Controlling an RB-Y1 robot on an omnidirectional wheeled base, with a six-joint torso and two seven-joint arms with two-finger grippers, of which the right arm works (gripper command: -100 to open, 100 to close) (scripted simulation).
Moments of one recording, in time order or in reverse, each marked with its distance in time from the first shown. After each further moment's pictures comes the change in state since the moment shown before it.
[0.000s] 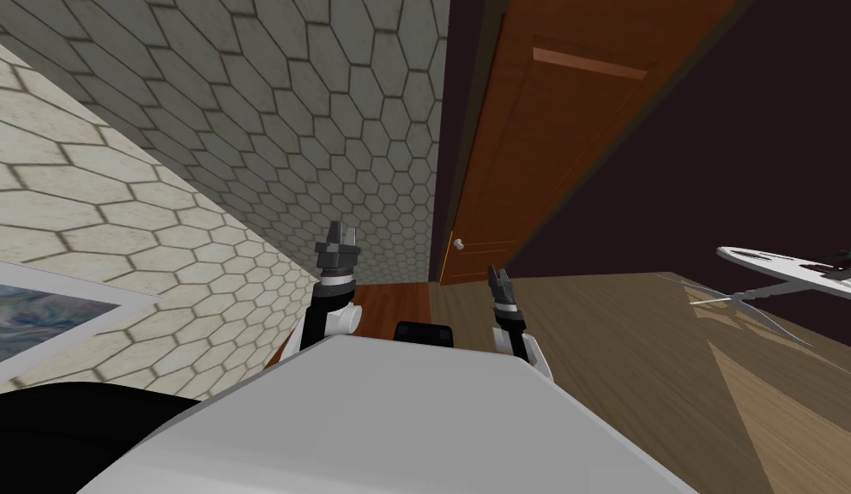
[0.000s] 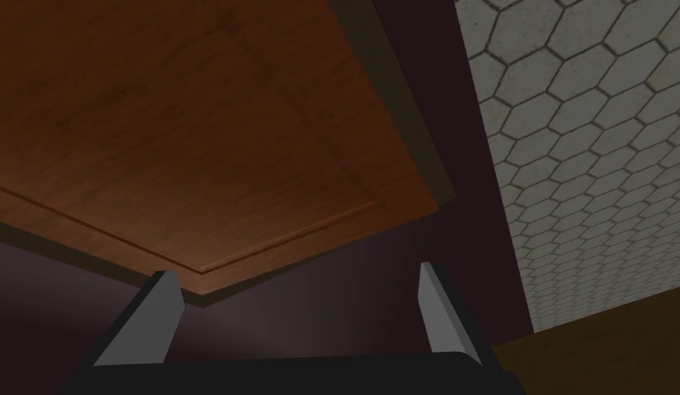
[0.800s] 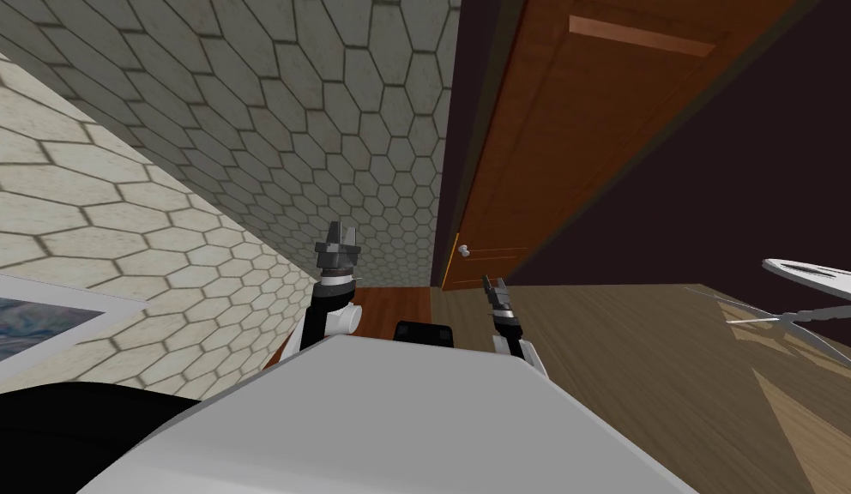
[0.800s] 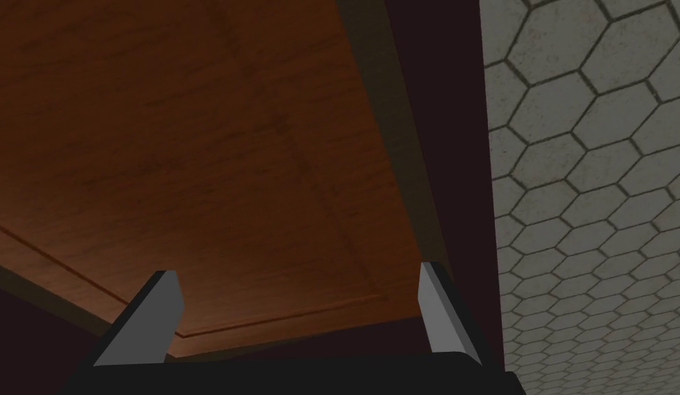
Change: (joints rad) arm -0.025 -0.008 -0.034 0.190 0.060 -0.040 0.156
